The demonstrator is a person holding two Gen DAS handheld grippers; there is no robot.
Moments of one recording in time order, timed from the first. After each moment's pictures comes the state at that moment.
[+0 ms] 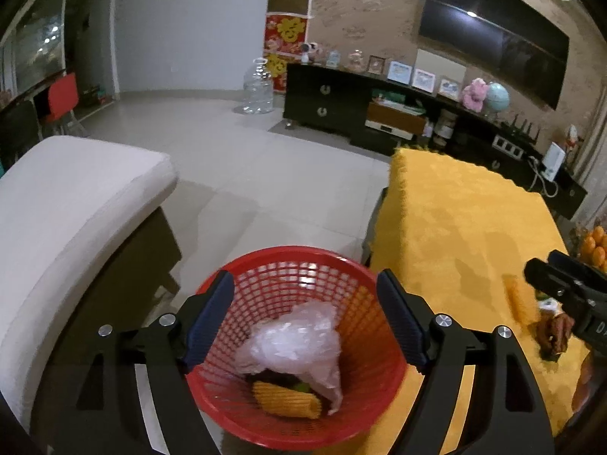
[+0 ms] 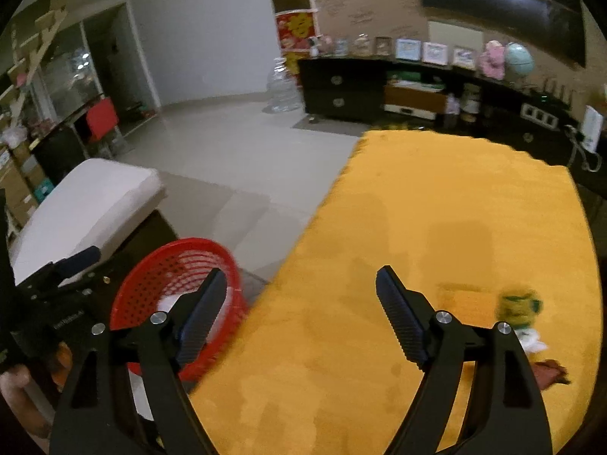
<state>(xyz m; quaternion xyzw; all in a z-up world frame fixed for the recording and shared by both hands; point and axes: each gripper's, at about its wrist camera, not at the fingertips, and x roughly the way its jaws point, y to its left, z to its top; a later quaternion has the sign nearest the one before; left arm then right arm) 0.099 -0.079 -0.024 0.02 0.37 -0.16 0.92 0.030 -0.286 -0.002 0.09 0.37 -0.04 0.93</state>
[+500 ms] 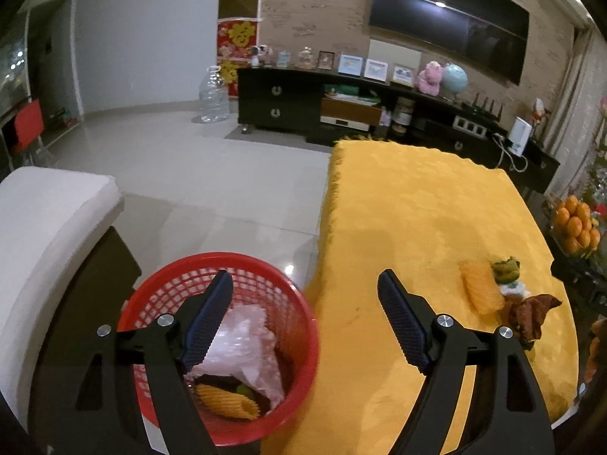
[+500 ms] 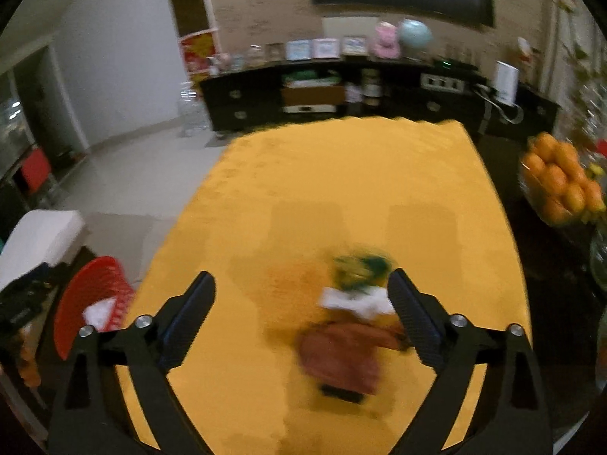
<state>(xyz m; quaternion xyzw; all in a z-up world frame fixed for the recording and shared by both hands) 0.071 -0.148 -0.020 0.05 0.36 -0.22 0.90 -0.059 -0.410 -0.013 0.14 0.35 -0.20 0.90</state>
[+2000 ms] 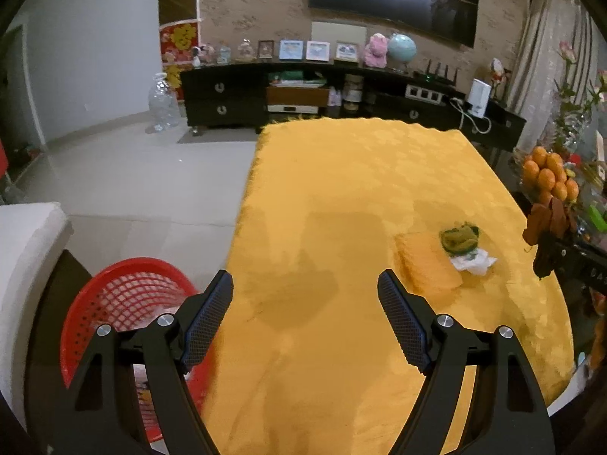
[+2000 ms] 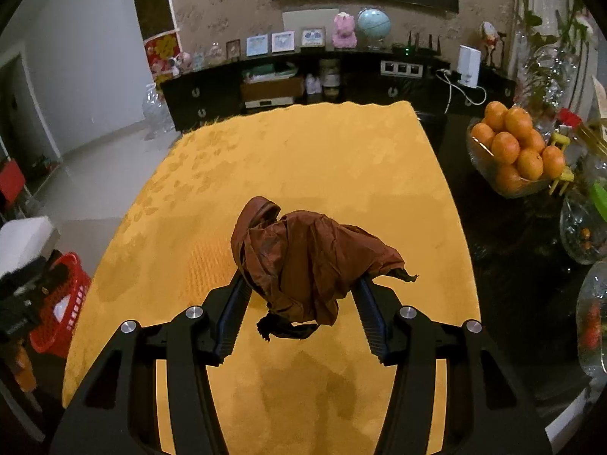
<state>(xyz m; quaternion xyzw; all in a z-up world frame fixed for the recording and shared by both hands) 0.038 -0.232 -0.038 0.10 0.37 -0.30 0.88 -0.106 -0.448 -0.024 0.15 0.36 -0.24 0.89</state>
